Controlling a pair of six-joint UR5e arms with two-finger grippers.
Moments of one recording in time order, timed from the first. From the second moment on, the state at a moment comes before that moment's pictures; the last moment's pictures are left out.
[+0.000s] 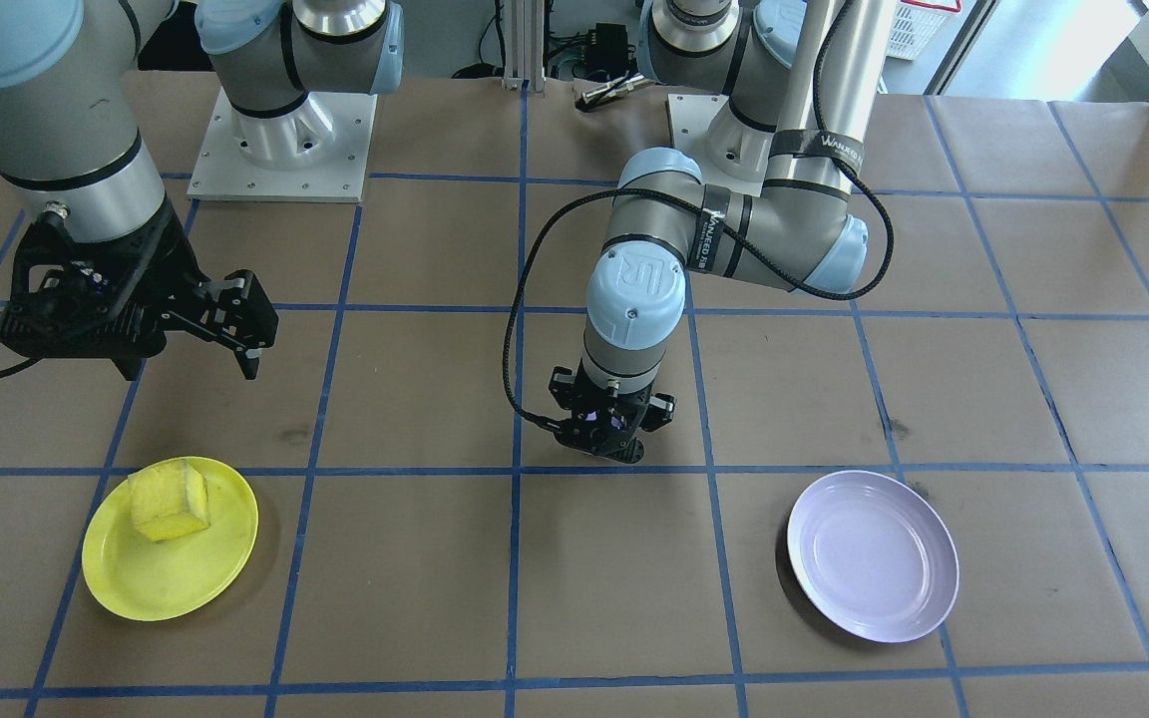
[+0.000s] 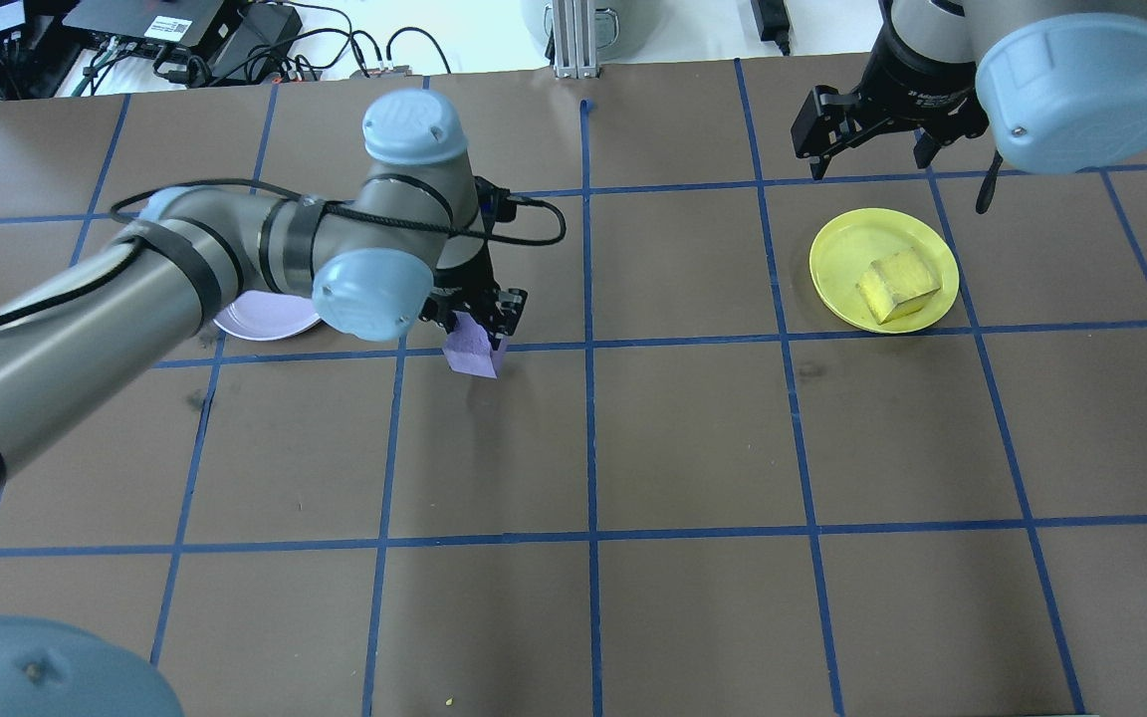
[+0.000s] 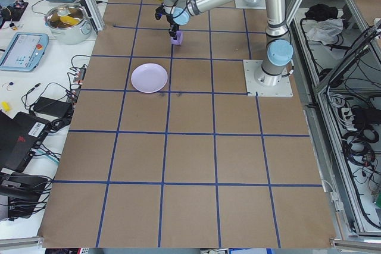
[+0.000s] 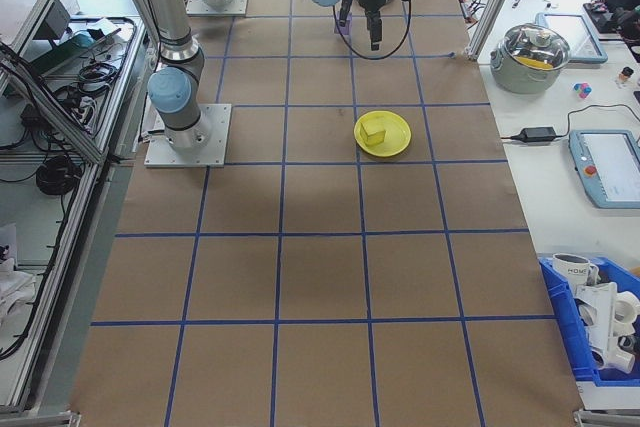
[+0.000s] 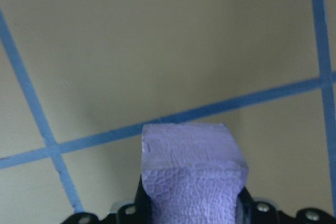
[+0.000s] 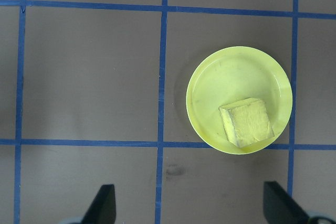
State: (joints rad) left arm -1.78 -1.97 -1.74 -1.10 1.57 0.03; right arm 1.55 -1.46 1.57 -1.84 -1.61 -0.06
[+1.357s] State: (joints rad) left arm -1.40 -2.08 -1.29 -1.47 1.60 0.24; right arm 1.55 -1.46 1.57 -1.84 -1.61 -0.06
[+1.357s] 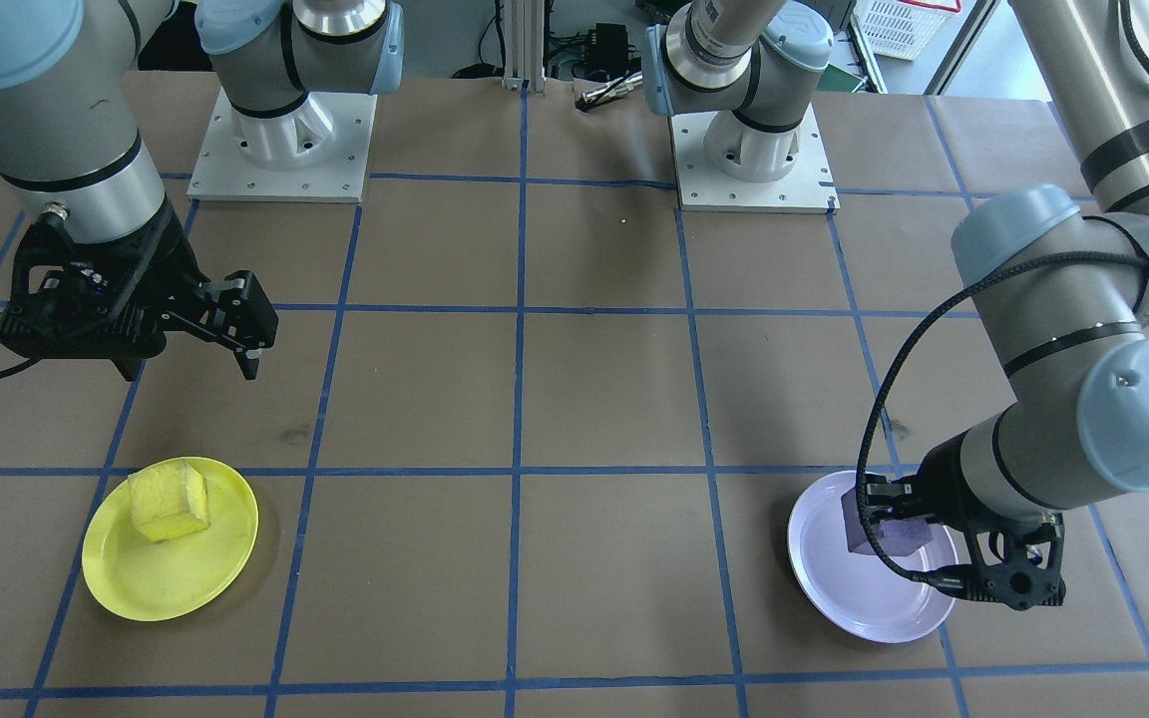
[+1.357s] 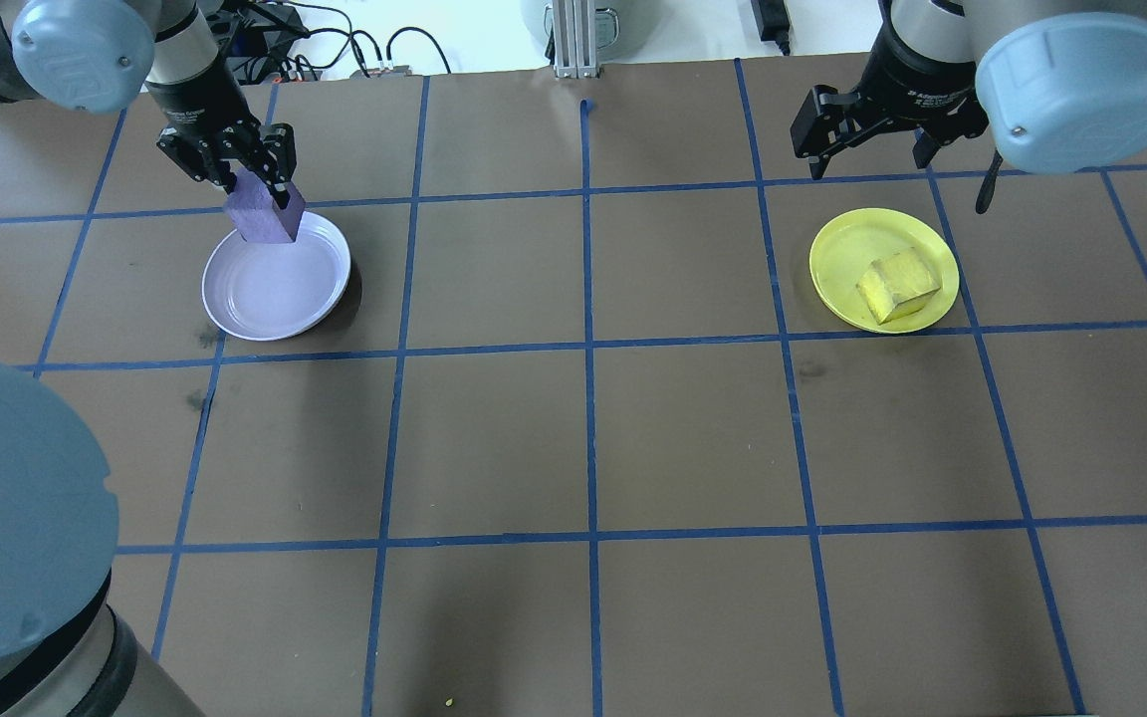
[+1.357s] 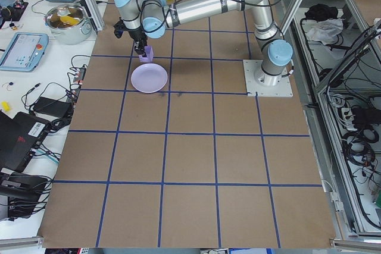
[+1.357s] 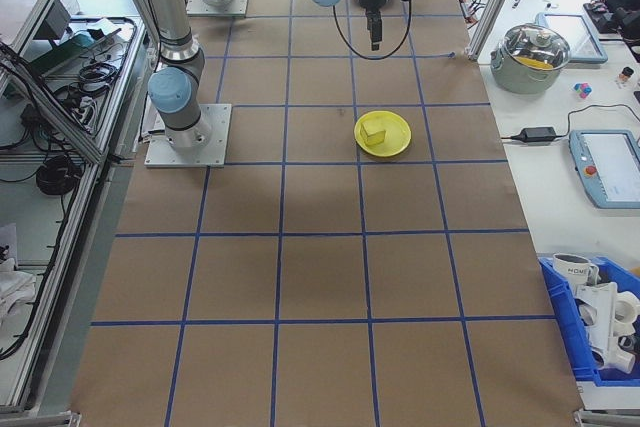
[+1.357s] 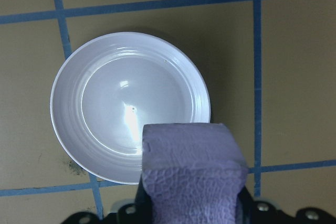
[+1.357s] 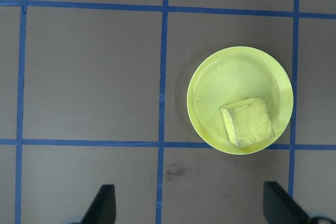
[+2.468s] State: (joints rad) left arm -1.37 -2.20 -1.32 -1.36 1.62 0.25; right arm 1.55 -1.46 1.57 -1.84 -1.61 -0.06
